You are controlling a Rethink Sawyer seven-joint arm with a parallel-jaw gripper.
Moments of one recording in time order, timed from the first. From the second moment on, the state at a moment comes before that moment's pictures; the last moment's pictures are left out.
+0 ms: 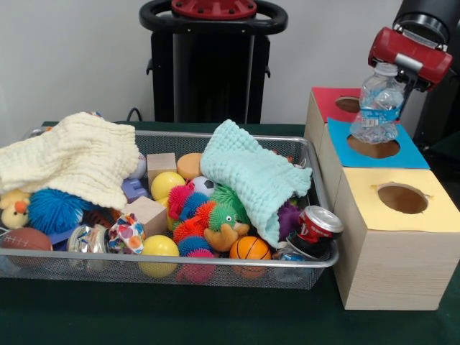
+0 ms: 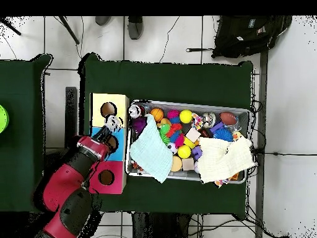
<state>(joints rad) 0.91 -0.12 -0.97 1.65 0.54 -0.05 2.31</state>
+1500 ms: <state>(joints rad) 0.88 -0.13 -0.83 1.71 0.54 -0.22 2.31</state>
